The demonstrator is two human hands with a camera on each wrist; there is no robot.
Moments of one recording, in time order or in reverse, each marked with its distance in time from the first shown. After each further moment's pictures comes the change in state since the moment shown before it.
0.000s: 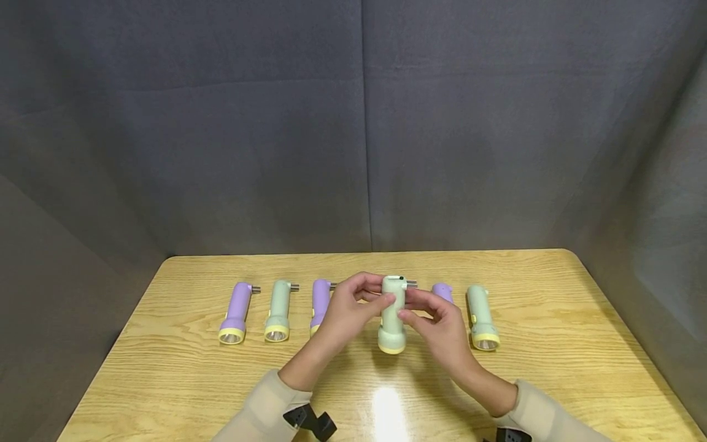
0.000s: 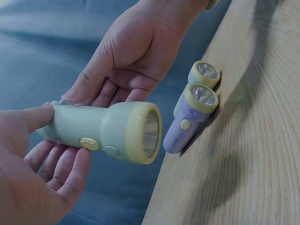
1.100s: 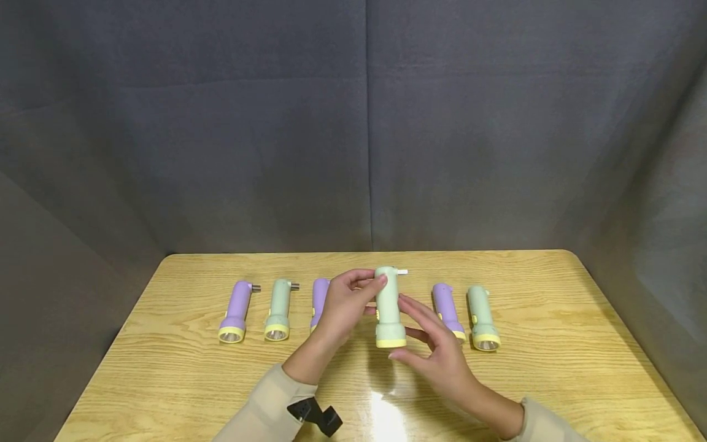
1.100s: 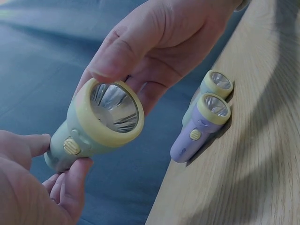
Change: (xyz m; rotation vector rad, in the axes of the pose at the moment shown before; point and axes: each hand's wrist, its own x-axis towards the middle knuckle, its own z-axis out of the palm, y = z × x) left_hand 0.009 0.005 0.001 -0.128 0.147 -0.192; right_hand -0.028 0.002 0.003 -0.077 -0.202 -0.210
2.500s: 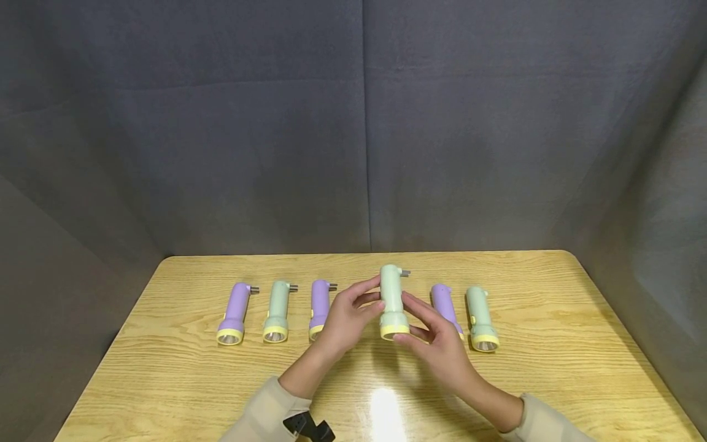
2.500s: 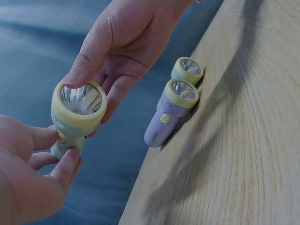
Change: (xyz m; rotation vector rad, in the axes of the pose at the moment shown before) left_hand -0.008 -0.028 -0.006 0.072 -0.178 0.160; right_hand 0.009 0.005 -0.008 0.052 0.018 0.218
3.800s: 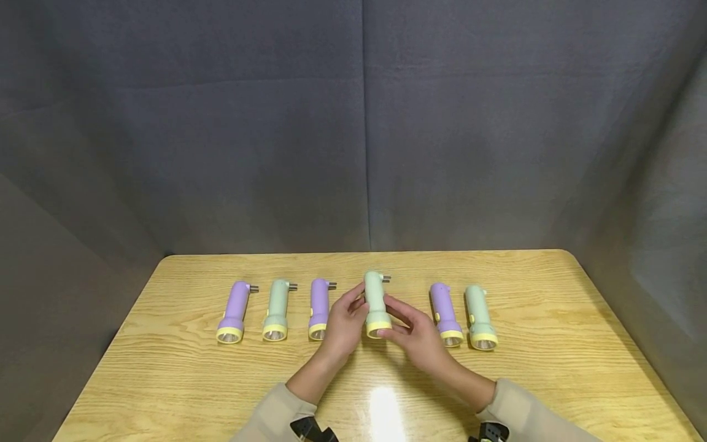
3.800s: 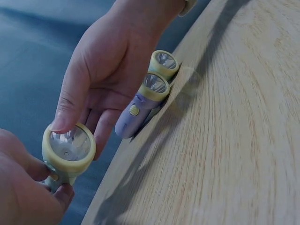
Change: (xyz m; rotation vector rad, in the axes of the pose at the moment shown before) left_hand -0.003 -0.032 0.008 -0.005 0.209 -0.065; right_hand 0.021 0.027 0.016 0.076 -0.076 0.165
